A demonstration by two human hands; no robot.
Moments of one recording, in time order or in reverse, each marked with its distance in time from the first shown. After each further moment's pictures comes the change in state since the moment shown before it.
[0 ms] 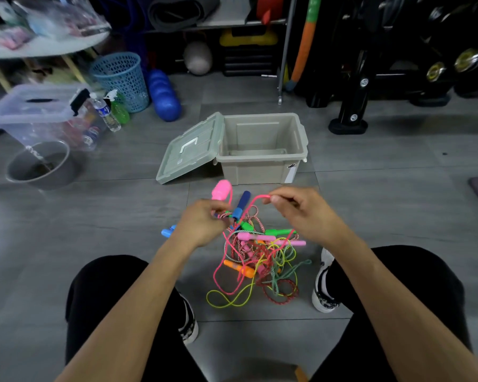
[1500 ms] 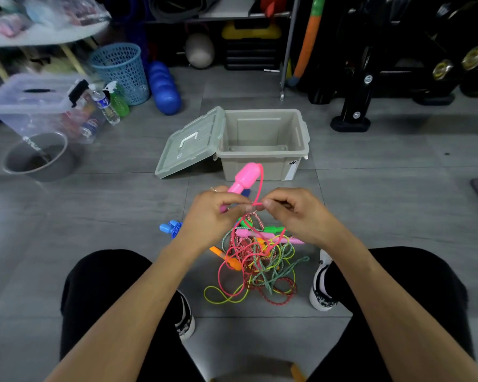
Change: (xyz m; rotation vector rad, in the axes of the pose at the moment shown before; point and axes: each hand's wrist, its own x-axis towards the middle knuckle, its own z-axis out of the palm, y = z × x) left_hand -0.009 0.016 0.010 -0.197 0.143 0.403; right_hand 0.004 0.004 0.006 0.008 -0.096 0.013
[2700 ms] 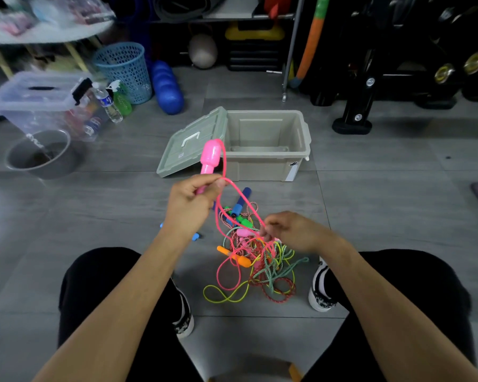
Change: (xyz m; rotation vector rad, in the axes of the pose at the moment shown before) left_hand 0.002 -0.004 -0.019 -0.391 0.264 -0.216; right_hand 0.002 0.040 0.016 -0.106 -0.370 0.317
